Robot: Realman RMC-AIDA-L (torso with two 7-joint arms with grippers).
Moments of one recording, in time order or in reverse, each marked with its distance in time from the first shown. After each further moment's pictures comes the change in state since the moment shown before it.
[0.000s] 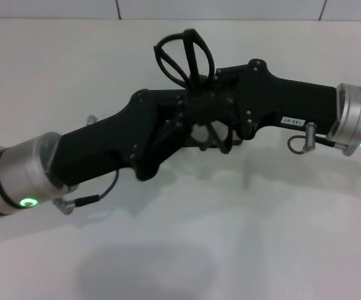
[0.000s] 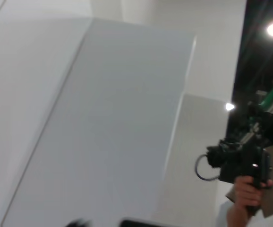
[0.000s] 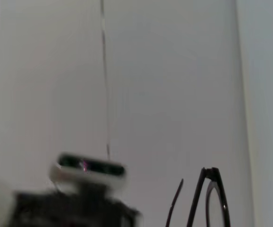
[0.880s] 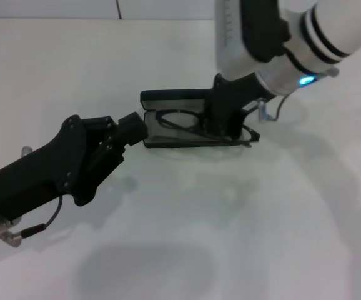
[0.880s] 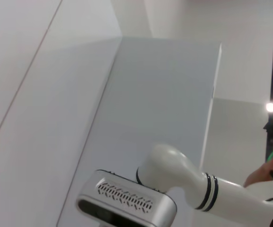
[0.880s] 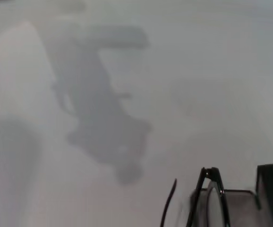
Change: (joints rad) left arm 0.161 0.058 -0.007 -0.008 -0.035 0.054 0.076; right arm 0.388 0.014 0.010 -0.369 -1.276 0.195 0.870
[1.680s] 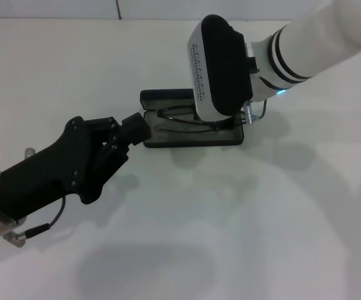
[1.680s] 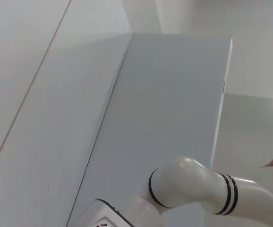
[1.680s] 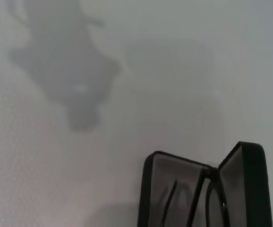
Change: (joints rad) left arm 0.005 -0.006 0.000 -0.004 -0.001 -0.028 0.017; right arm 0.026 -0.001 -0.298 0.060 -0.067 0.349 -0.007
